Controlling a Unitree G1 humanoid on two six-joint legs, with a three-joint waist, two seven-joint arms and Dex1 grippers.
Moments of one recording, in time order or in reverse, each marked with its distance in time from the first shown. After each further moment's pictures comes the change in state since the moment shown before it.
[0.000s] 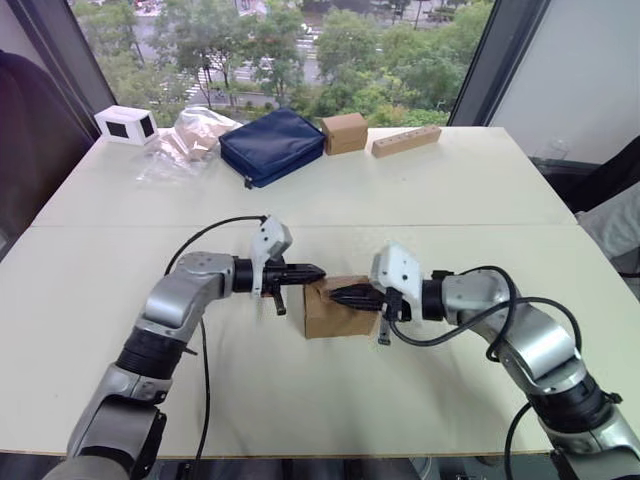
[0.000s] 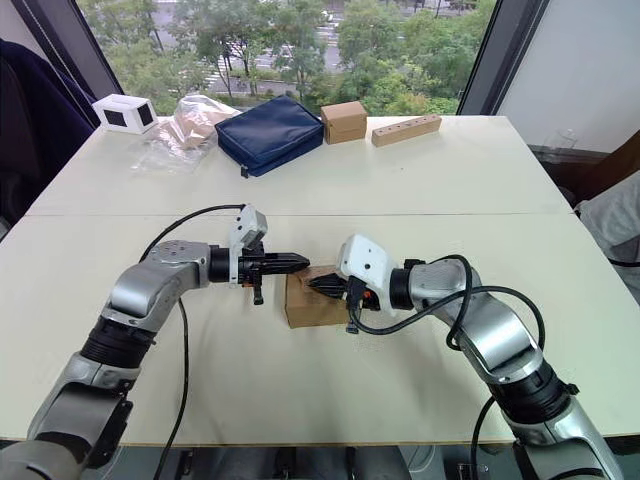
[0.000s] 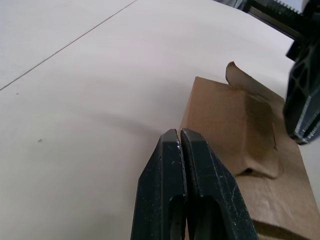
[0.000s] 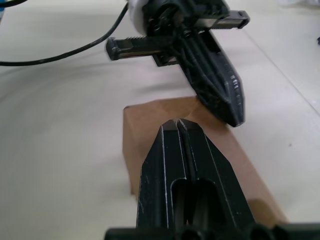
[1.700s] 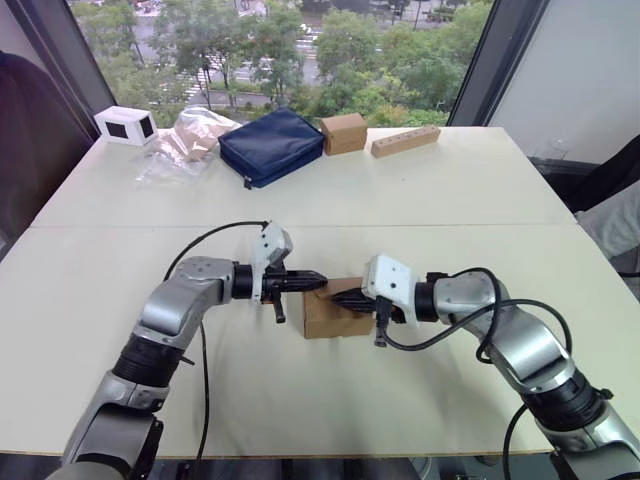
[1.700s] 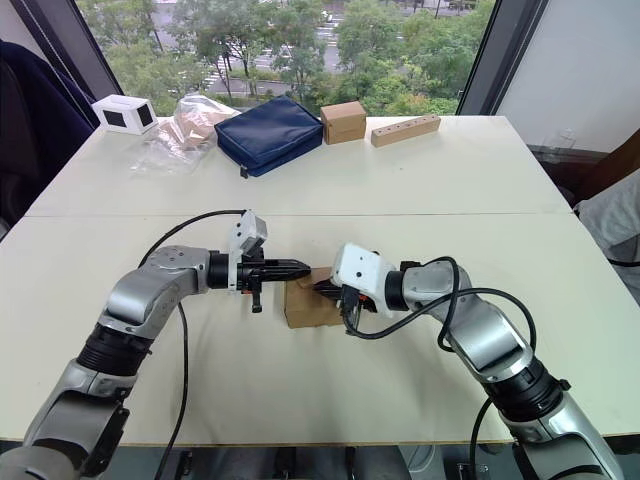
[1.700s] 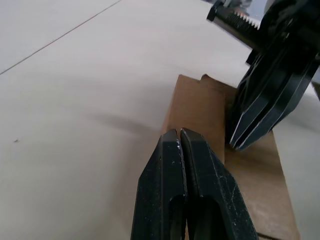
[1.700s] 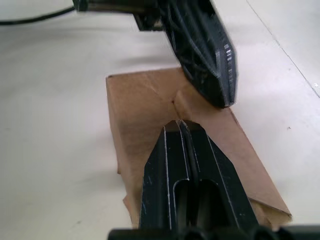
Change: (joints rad) left arm 0.036 0.029 -0.020 -0.056 0.013 -0.027 -0.028; right arm -0.020 -0.007 0.037 0.036 -0.106 -0.028 0.016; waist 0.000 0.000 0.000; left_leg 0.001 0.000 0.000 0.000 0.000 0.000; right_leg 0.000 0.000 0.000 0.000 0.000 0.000
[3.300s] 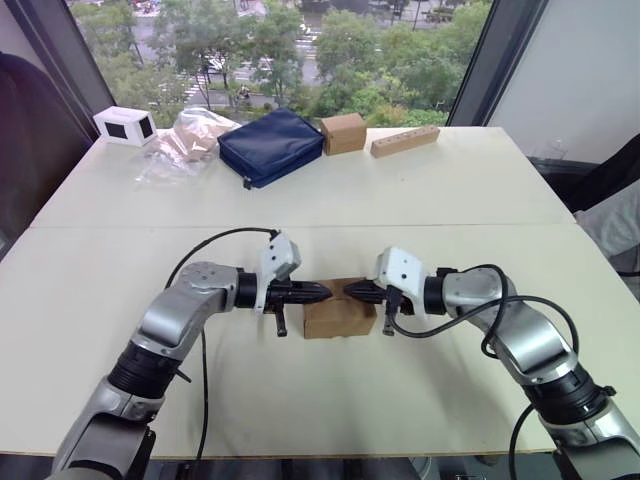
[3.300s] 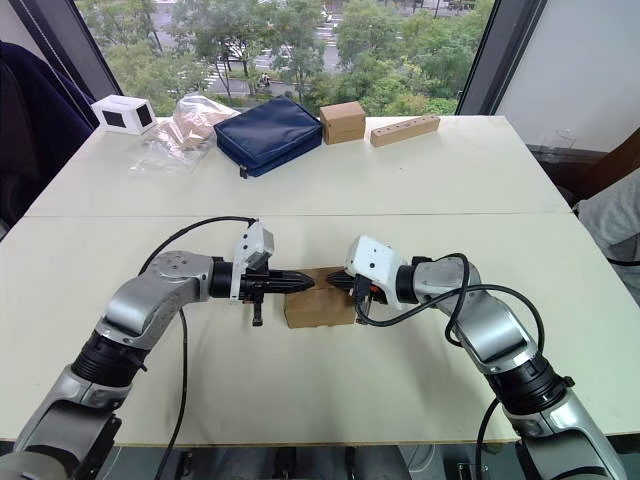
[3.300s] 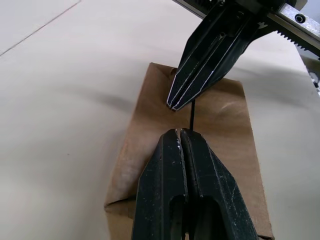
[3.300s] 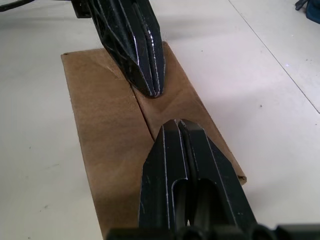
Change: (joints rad) left arm 0.044 0.009 0.005 -0.094 -0.055 0.060 0.029; right arm 0.003 -0.004 -0.029 0.126 -0.016 -0.096 -0.005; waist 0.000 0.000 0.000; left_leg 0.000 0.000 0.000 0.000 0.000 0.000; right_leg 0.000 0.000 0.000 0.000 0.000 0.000
